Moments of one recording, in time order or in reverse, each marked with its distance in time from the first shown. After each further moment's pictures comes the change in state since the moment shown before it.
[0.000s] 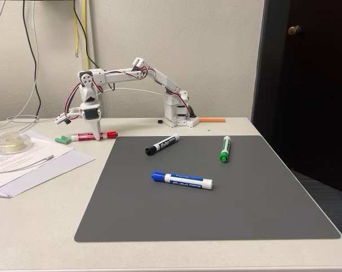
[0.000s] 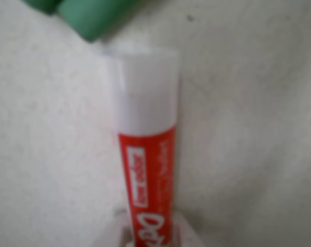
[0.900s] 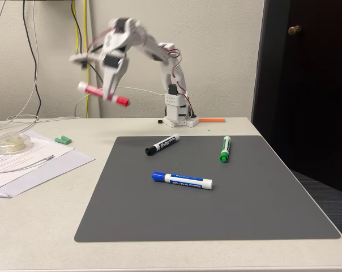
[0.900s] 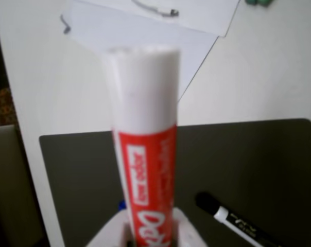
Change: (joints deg) arm -25.6 38.8 0.4 4.2 45.4
